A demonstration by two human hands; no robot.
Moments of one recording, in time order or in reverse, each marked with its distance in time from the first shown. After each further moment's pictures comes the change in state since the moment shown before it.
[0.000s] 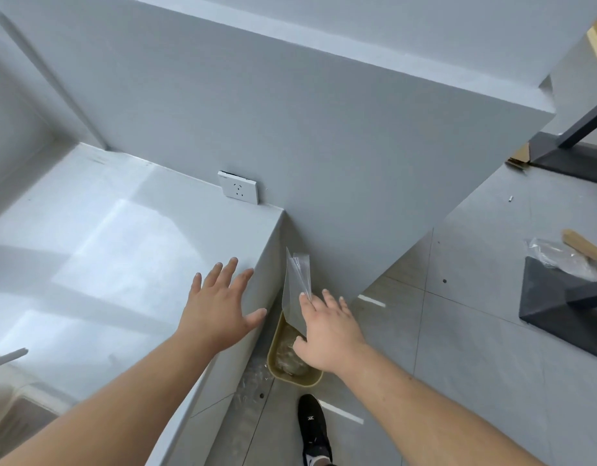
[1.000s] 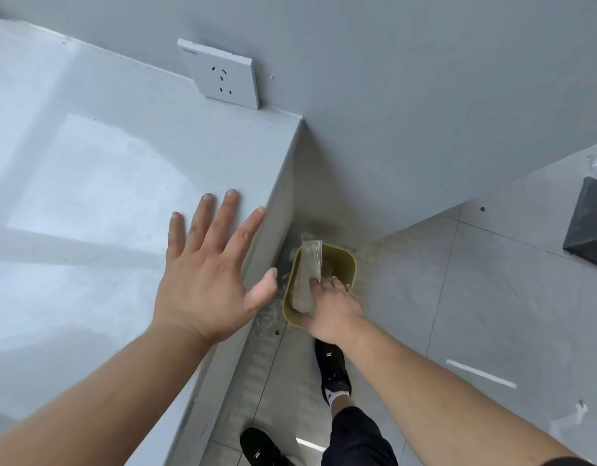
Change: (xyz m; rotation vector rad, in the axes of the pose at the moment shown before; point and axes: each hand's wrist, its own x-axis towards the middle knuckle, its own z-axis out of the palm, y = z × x) left_hand 0.033 -0.026 0.061 0.046 0.214 0.113; right_hand 0.110 0.012 0.170 0.182 -0.270 0.150
